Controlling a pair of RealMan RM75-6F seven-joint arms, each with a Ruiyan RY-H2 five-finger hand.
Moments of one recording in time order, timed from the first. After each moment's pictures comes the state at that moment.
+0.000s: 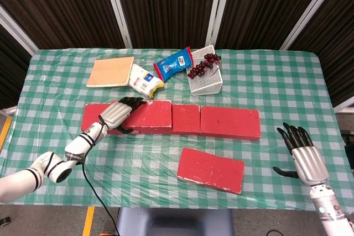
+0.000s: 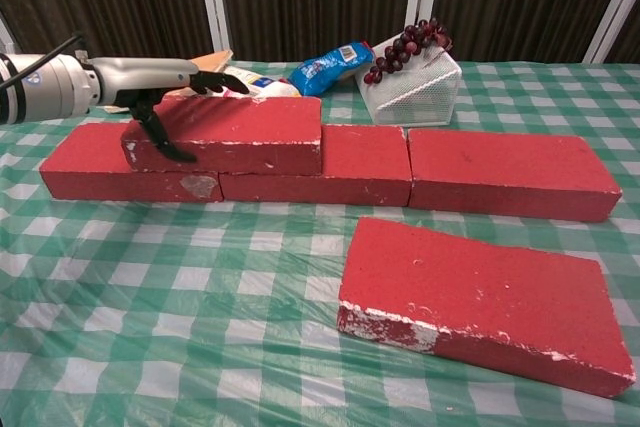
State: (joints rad) left arm -0.95 -1.44 -0.09 -1.16 1.43 0.69 -0.31; right arm 0.16 -1.15 0.02 -1.60 -1.56 1.39 -0.06
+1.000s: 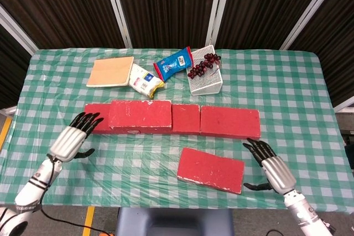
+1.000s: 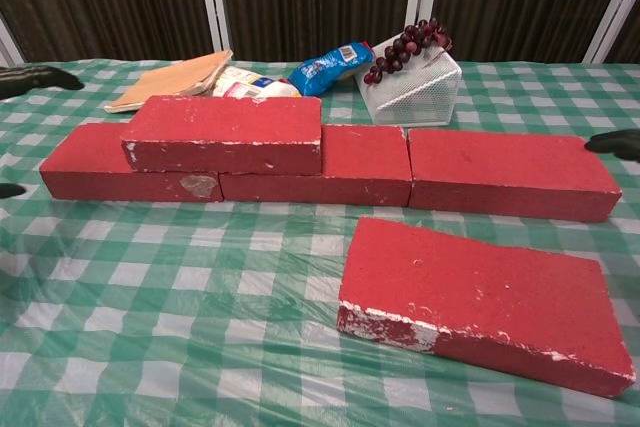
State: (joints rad) left arm -0.50 -1.25 0.08 -1.43 1.52 1.29 -0.05; right arm 0.23 -1.26 -0.06 -1.61 -1.69 1.28 0.18
